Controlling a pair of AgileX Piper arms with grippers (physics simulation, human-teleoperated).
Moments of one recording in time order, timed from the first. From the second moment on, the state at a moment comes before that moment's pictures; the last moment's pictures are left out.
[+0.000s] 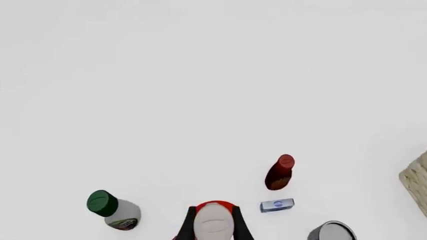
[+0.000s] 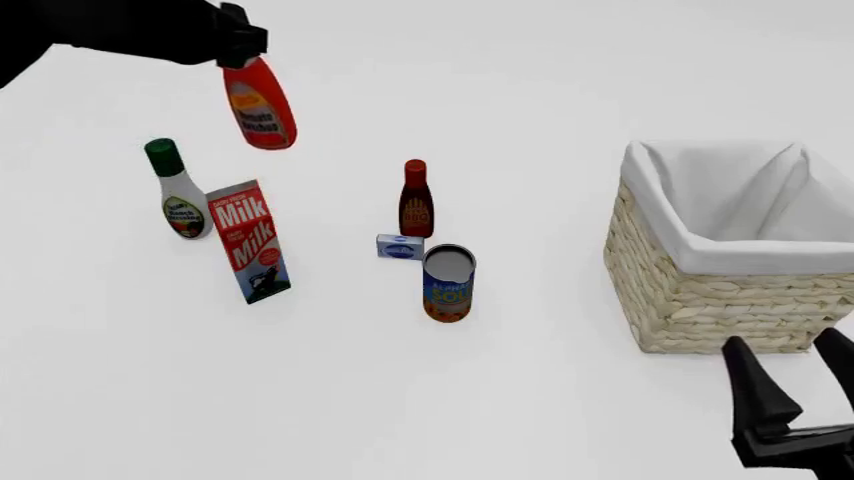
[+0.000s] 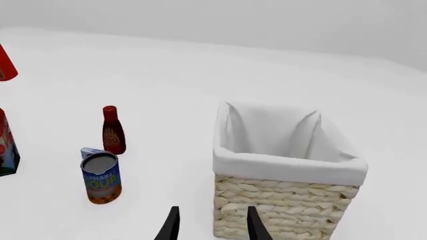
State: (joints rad) left arm -0.20 1.61 -1.72 0.64 0.06; right arm 0.06 0.17 -0.05 -0.09 -0.08
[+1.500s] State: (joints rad) left arm -0.45 1.15 -1.31 0.75 0.12; right arm 0.79 0.82 -0.54 -0.19 -0.17
